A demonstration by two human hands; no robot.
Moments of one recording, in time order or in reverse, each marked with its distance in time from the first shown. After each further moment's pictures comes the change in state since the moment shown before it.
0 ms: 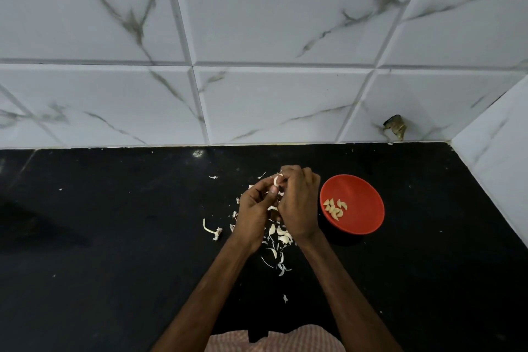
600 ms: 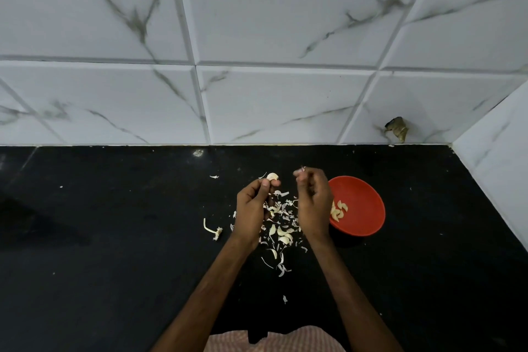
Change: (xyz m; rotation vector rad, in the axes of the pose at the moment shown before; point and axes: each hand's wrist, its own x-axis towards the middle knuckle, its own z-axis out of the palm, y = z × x) left_hand 0.004 0.003 0.002 0.109 0.177 0.023; right_hand -0.004 0.008 -0.017 0.535 0.004 0.523
